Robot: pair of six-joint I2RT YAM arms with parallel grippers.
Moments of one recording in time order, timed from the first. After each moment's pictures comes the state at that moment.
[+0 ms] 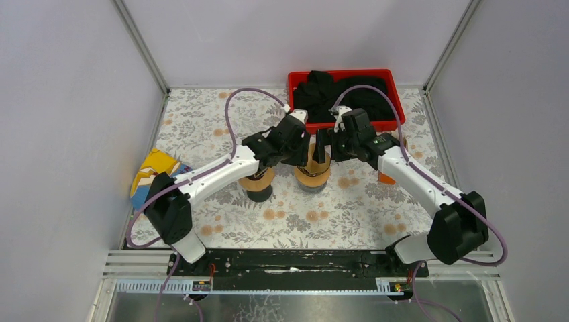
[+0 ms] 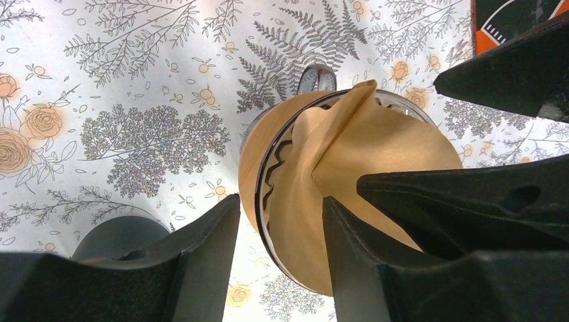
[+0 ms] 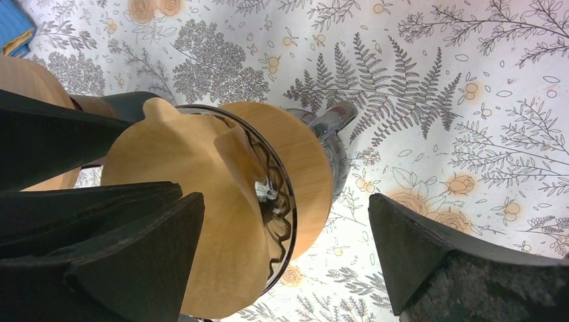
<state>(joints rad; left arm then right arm) -0.80 1.65 1.38 -0.53 -0.13 -0.50 0.49 1.42 1.12 -0.51 -0.15 0.31</state>
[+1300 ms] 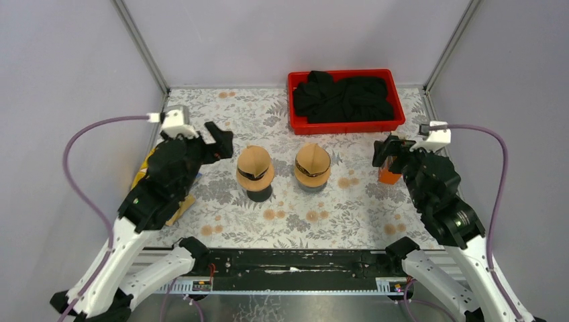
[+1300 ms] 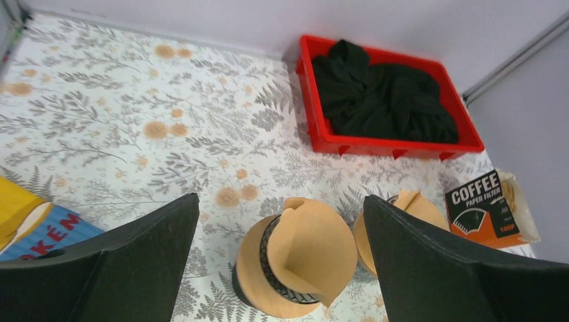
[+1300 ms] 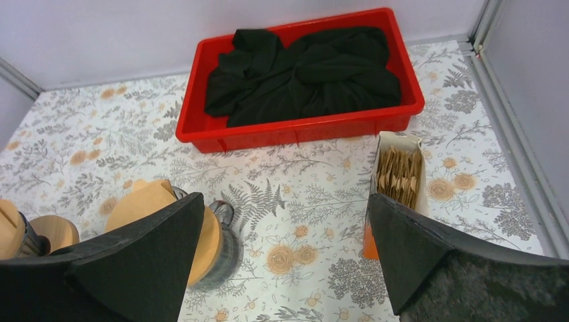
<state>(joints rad) -0.59 0.81 1.15 -0.56 -0.42 -0.42 0.49 0.64 0.97 -0.52 0.42 0.25</state>
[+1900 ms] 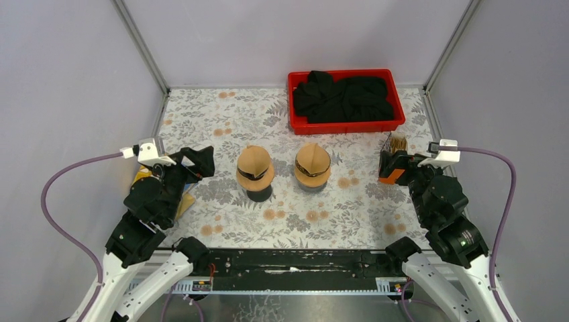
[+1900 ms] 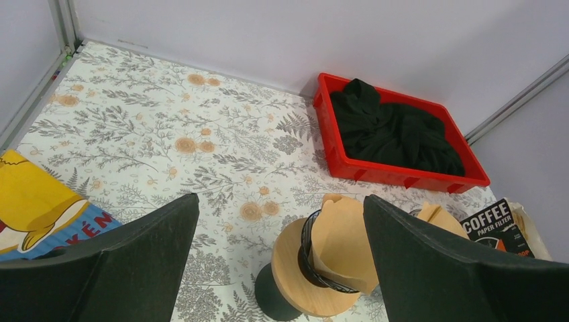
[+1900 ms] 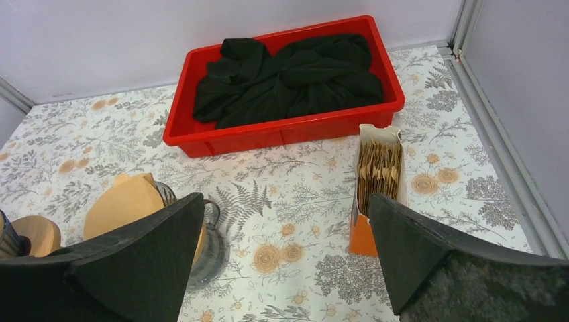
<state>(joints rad) -0.59 0.46 0.91 -0.49 -0.52 -0.36 0.49 0.44 0.85 -0.51 0.46 0.23</state>
